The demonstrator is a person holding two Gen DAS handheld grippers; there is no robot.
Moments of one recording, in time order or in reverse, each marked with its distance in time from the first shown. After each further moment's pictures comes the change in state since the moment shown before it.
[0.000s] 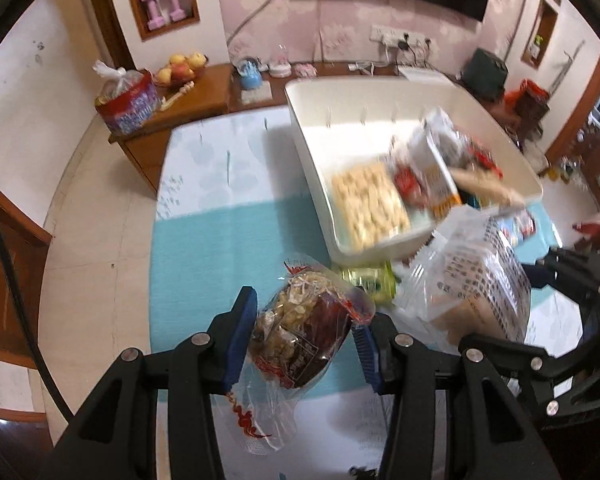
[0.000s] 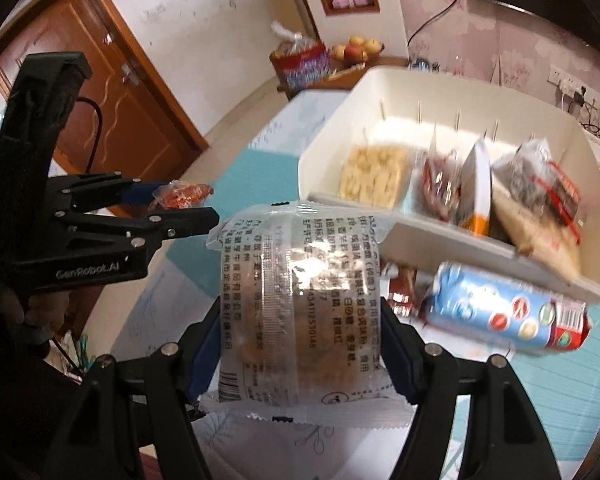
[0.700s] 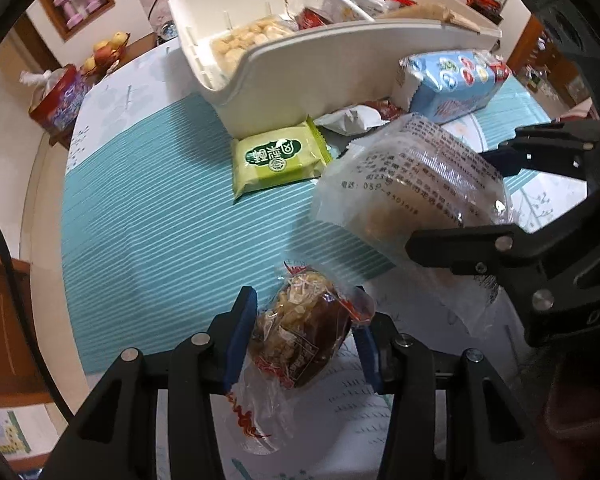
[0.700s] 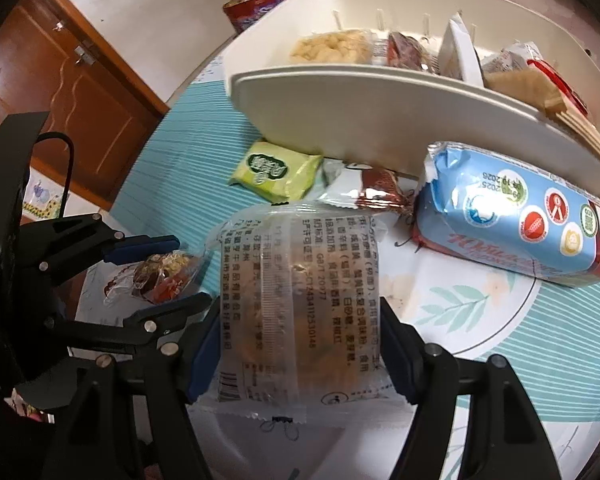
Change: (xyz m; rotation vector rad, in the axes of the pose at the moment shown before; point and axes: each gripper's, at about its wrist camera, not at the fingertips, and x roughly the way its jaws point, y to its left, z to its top) left arm 0.072 -0.065 -0.094 0.232 0.190 -0.070; right arm 0.084 -0.008 -0.035 0.082 0.213 -0.063
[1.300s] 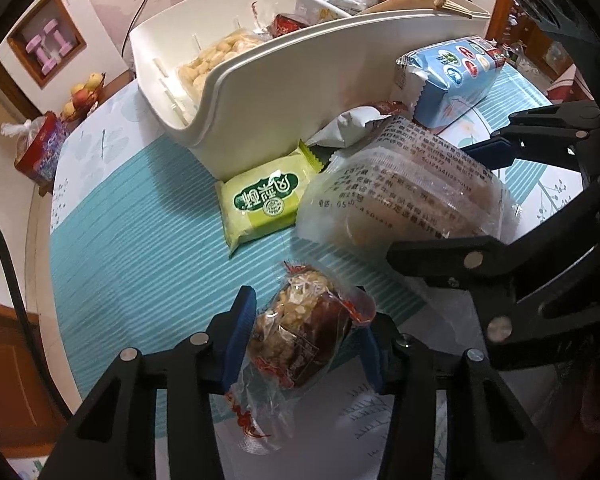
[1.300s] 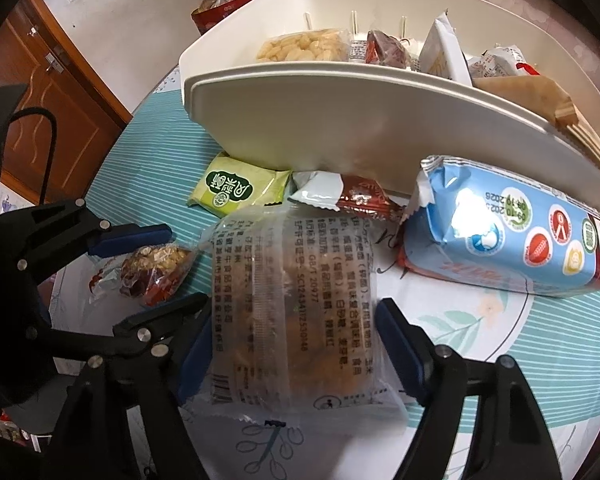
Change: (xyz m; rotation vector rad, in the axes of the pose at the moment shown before) left arm 0.035 0.004 0.024 0.148 -0.059 0.018; right arm 0.037 0.006 0.017 0.054 -0.036 -0.132
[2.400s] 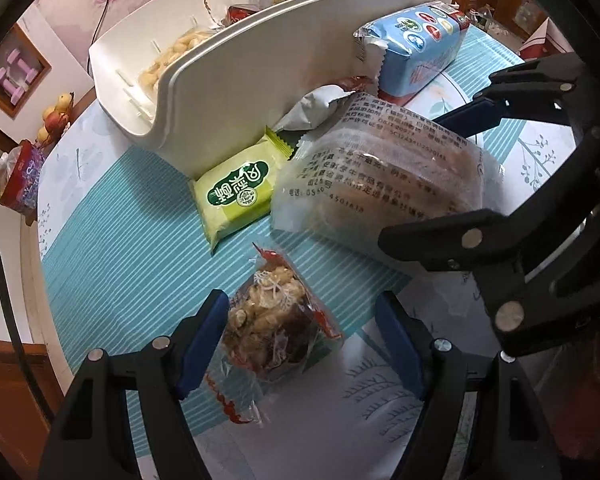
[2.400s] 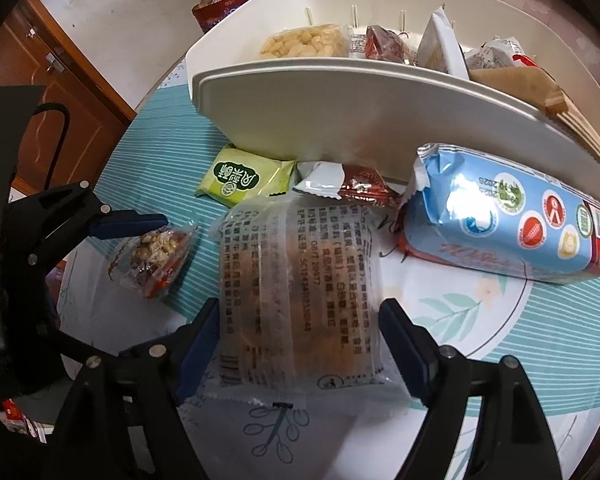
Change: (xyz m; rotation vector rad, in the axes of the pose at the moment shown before) left arm 0.007 -0.003 0.004 0.145 0.050 -0.039; right arm -0.016 -0.006 0.002 0.007 0.040 0.005
